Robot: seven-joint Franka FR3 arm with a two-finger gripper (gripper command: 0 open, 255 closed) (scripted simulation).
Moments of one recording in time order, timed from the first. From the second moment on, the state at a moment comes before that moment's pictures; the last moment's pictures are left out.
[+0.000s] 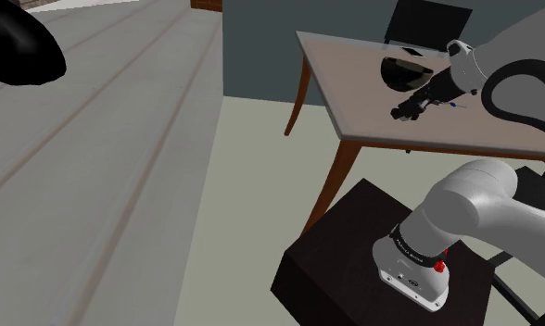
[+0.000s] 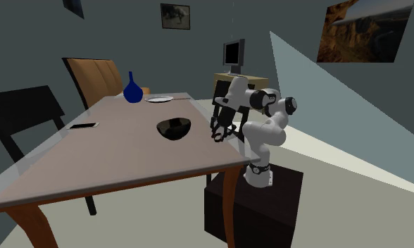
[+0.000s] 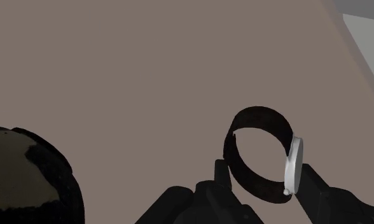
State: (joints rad) arm -0.20 -1.53 -0.46 -2.97 -0.45 2.03 -0.46
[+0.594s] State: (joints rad) arm -0.15 -1.48 -0.40 -2.86 -0.40 1.96 -0.44
